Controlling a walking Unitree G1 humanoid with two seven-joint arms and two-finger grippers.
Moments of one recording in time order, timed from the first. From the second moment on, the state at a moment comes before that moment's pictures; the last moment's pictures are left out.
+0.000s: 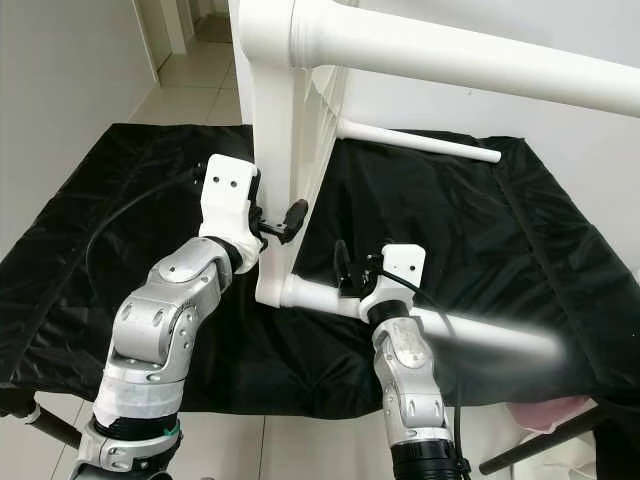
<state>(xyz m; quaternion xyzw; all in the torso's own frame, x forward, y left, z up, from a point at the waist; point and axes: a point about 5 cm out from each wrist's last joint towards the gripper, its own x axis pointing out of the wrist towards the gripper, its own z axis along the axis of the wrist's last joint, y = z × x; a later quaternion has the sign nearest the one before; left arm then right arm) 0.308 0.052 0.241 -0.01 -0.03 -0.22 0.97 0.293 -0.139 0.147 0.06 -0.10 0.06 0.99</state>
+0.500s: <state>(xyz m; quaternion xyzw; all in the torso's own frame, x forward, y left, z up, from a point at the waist) 0.322 0.053 0.267 0.04 -0.09 -0.19 0.98 0.294 -0.139 0.145 0.06 -0.10 0.05 0.99</state>
